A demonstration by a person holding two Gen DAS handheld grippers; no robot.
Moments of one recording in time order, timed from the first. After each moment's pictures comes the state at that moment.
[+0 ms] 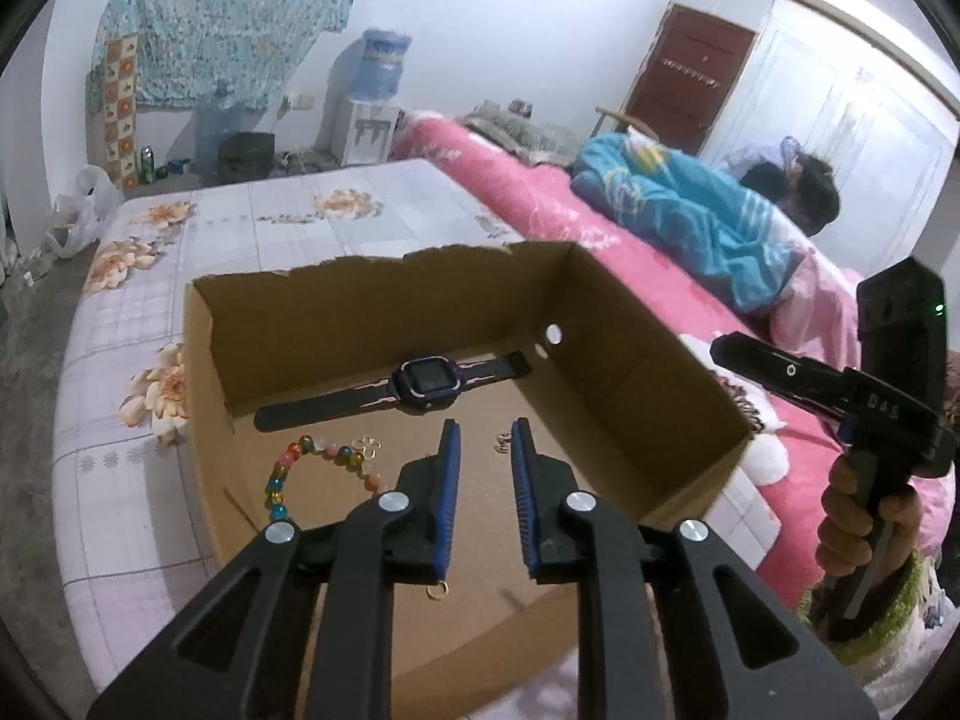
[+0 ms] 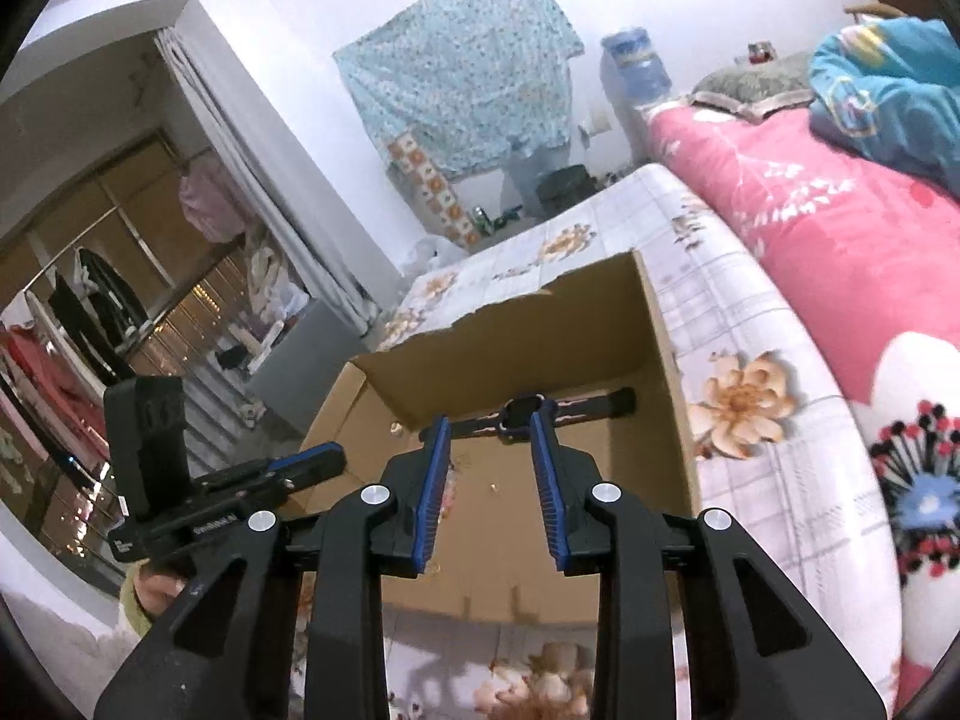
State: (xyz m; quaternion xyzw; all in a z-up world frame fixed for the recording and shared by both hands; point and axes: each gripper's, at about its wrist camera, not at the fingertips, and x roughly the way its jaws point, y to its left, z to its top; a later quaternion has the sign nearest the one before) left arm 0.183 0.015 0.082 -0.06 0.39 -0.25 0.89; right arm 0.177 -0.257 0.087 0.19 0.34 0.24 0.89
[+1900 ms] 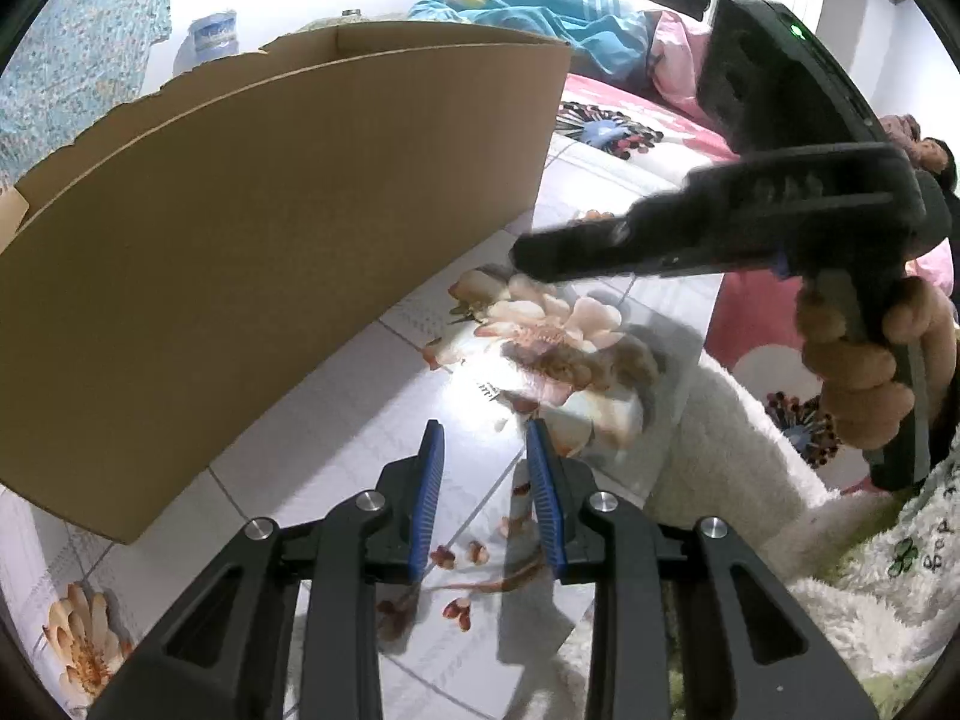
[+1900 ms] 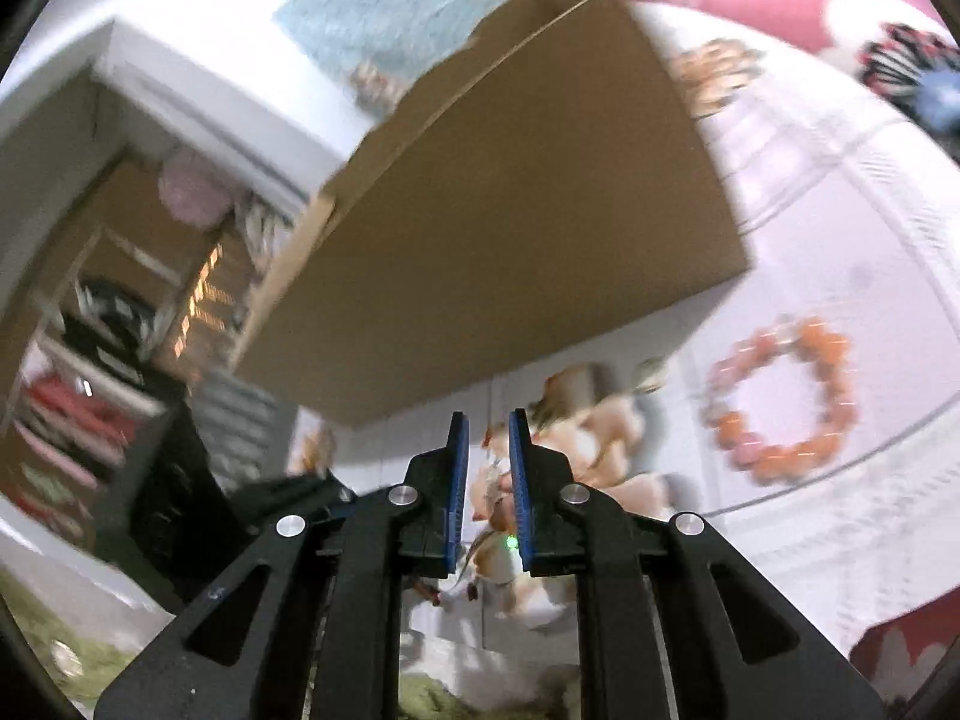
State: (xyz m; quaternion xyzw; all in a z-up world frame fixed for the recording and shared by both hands) left arm 0.070 -0.069 -0.028 0.11 0.43 -0.36 0.82; right arm 0.130 -0.253 -0.027 0.29 0.45 0.25 0.81
